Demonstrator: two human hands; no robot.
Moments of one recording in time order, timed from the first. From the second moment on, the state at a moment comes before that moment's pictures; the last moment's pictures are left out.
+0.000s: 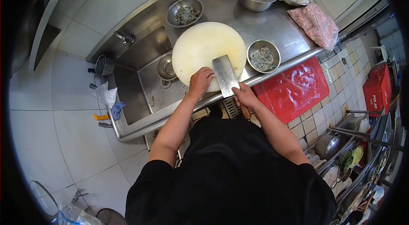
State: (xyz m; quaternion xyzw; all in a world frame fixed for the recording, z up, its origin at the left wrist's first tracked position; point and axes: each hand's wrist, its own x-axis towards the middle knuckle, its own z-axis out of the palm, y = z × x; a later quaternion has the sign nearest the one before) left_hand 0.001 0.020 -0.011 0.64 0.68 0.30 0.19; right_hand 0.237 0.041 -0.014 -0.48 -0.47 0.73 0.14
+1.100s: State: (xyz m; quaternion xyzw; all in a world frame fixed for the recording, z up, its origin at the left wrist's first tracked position) left_hand 0.009 -0.009 -0.013 0.67 0.67 0.29 0.14; right_hand 0.251 0.073 0.006 -0.44 -0.60 0.67 0.02
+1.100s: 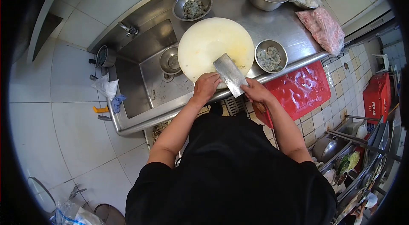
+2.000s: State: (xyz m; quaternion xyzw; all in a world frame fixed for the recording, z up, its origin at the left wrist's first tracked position) left_hand -0.090 0.124 0.030 0.69 0.66 0.22 0.20; right_hand 0.380 0.010 0.052 -0.60 -0.51 0.55 0.27
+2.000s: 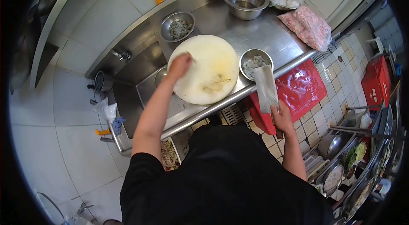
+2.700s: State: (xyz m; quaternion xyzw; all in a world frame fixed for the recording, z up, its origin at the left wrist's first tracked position) left_hand 0.178 0.226 -0.048 0.76 0.58 0.05 0.27; right_hand 0.448 -0.075 0.046 -0.69 -0.34 0.50 0.41
